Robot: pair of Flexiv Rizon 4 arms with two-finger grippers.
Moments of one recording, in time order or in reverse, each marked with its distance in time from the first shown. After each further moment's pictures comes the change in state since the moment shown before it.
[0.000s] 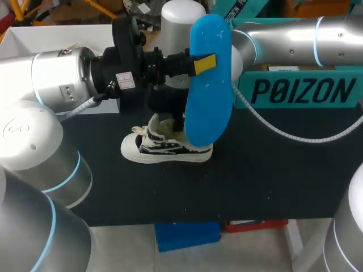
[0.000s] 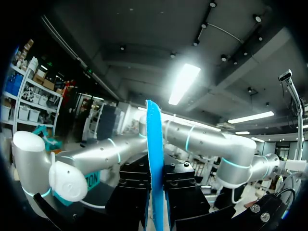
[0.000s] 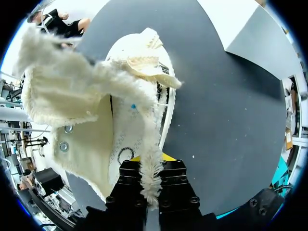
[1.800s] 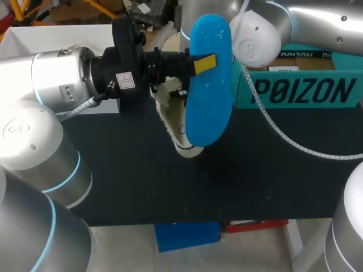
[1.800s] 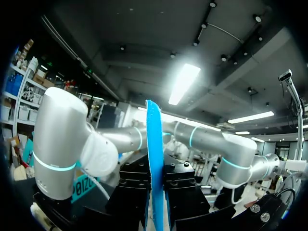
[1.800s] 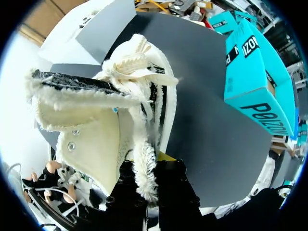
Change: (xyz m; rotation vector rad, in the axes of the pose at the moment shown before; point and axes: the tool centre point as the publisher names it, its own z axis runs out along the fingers) left arm 0.000 0.000 0.000 0.000 0.000 0.000; right arm 0.036 -0.028 -0.101 -0.123 -0.138 1.325
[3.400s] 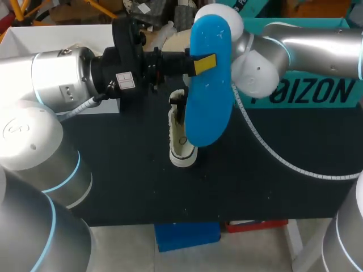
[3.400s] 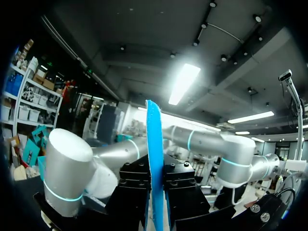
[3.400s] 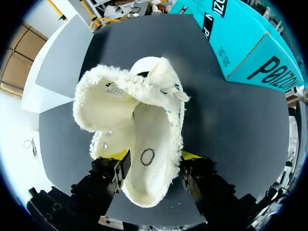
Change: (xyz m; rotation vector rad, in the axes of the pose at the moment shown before) left arm 0.000 0.000 0.000 0.000 0.000 0.000; right arm -0.002 0.021 0.063 -0.137 0.069 0.357
